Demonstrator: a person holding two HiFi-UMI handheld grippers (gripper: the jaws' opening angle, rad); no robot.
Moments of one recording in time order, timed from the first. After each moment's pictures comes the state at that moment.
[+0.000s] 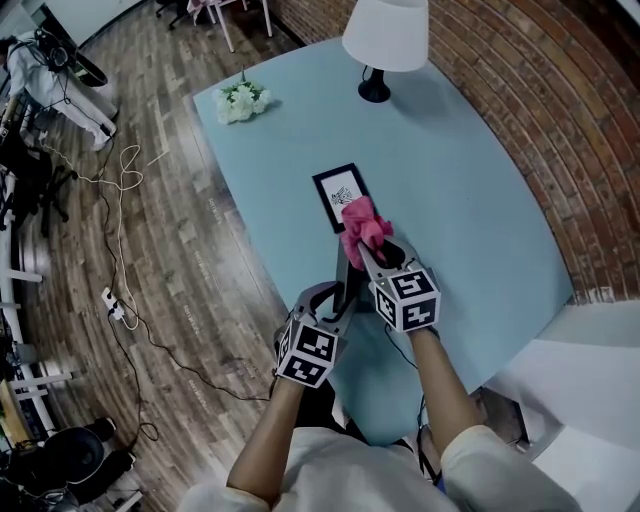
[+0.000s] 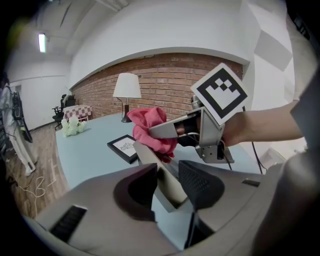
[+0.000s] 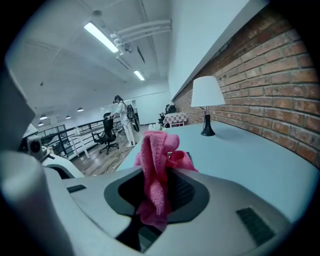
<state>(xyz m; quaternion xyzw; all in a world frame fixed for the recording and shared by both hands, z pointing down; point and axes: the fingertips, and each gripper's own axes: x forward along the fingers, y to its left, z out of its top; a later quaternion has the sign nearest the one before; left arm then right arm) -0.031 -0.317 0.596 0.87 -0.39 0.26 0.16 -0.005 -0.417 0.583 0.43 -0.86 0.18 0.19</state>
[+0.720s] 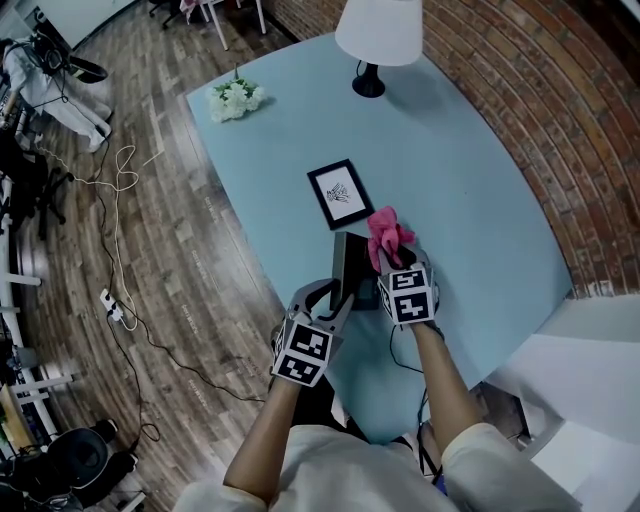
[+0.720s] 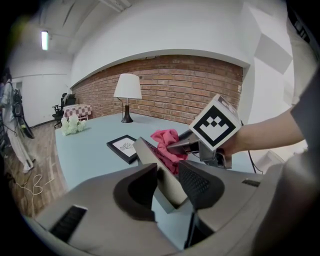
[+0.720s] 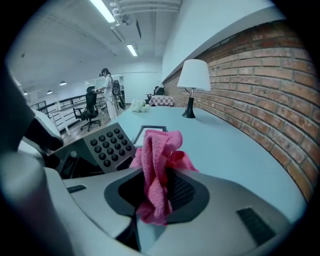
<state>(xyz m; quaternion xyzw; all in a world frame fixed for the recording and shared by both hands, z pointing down) -0.031 -0.318 0.597 0.87 -0.39 0.25 0.17 0.060 -0.411 0.648 0.50 -0.78 0.17 0.33</state>
